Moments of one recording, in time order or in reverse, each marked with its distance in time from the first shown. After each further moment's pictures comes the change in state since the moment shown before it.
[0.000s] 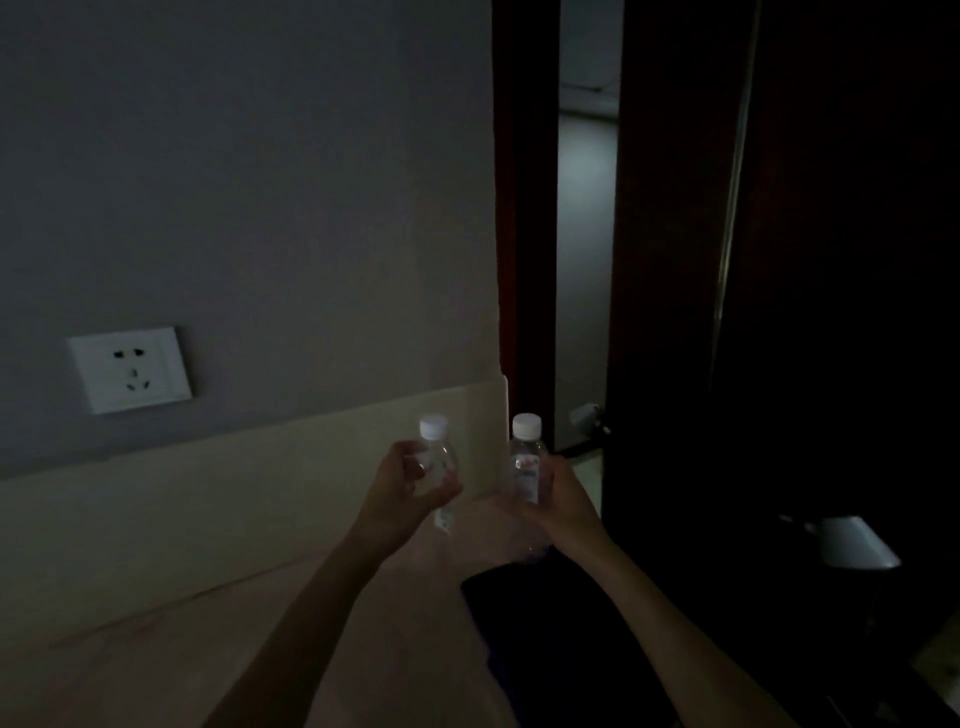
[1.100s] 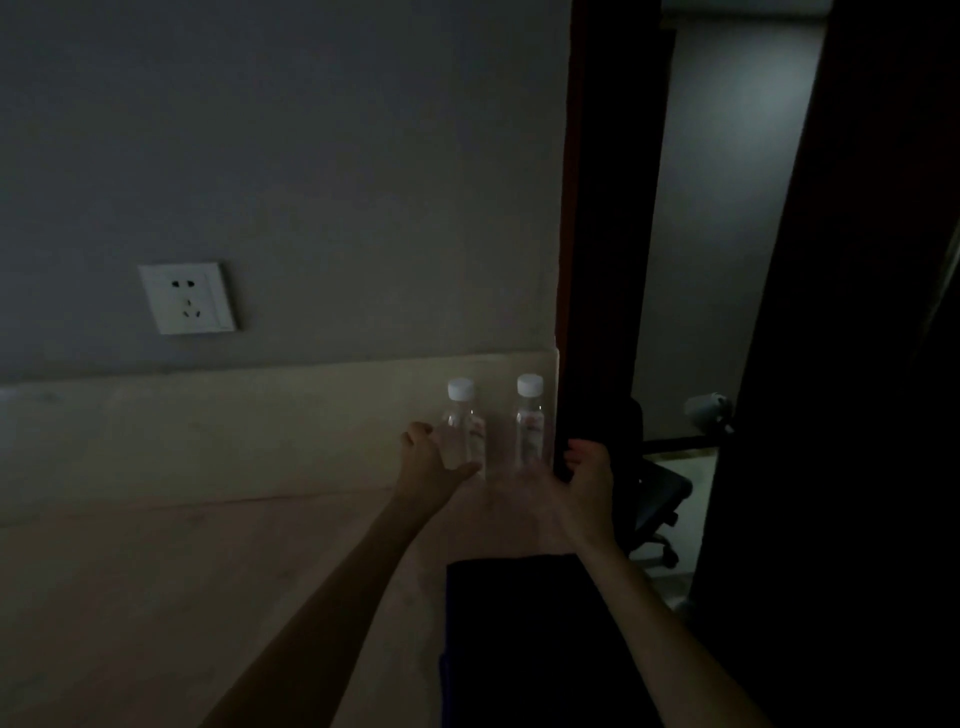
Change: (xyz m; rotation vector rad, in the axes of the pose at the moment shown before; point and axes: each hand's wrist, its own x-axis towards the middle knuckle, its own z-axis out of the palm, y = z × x) left_hand 0.044 -0.059 0.057 0.550 0.282 -0.194; right_hand 0.073 0.070 0.012 0.011 0.066 0.081
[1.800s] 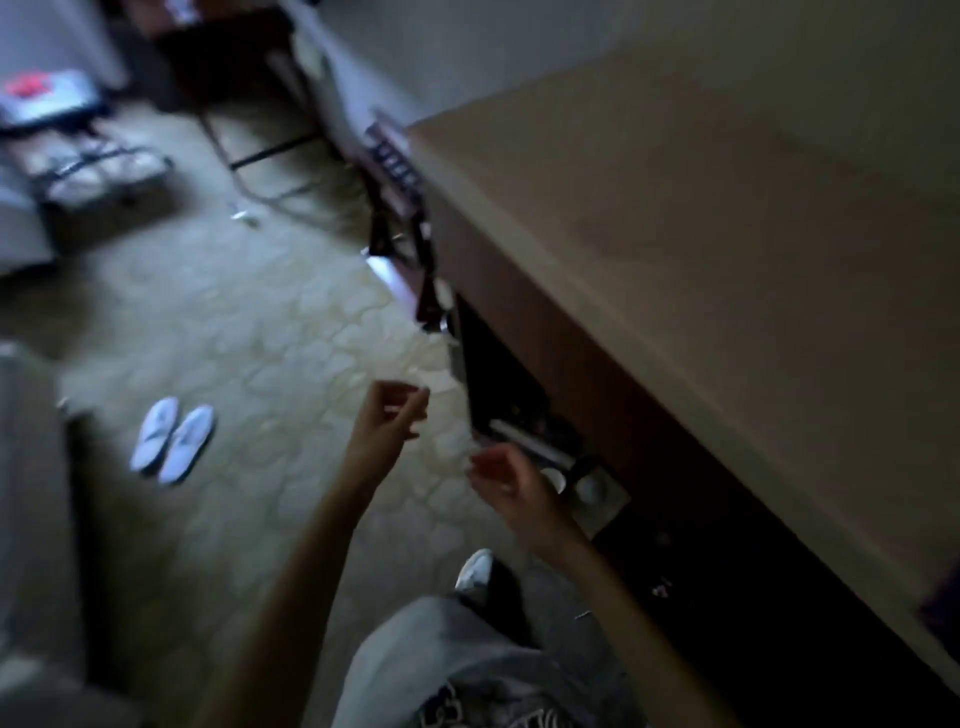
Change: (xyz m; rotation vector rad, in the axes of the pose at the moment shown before) left_hand -0.511 -0.167 -0.190 -0.356 0.866 -1.031; right_hand -0.447 0.070 0.110 0.095 -1.798 0.143
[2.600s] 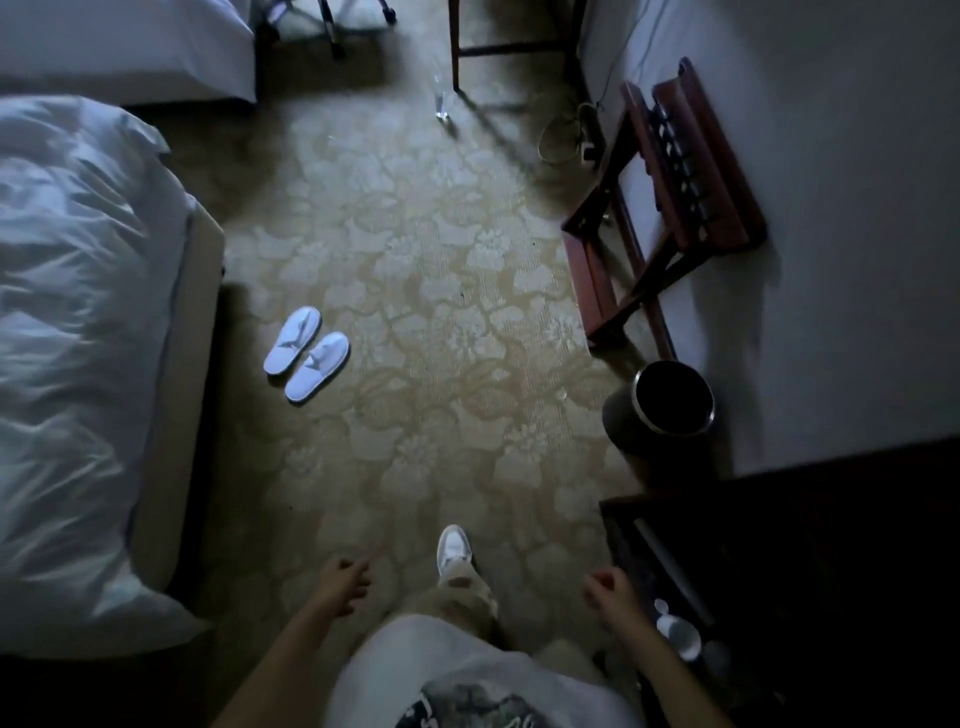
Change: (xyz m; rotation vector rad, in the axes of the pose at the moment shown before) left_hand 0.169 -0.247 -0.329 -0.024 0.265 -1.058; right_hand 0.330 0.112 0.180 -0.500 -0.100 0.752
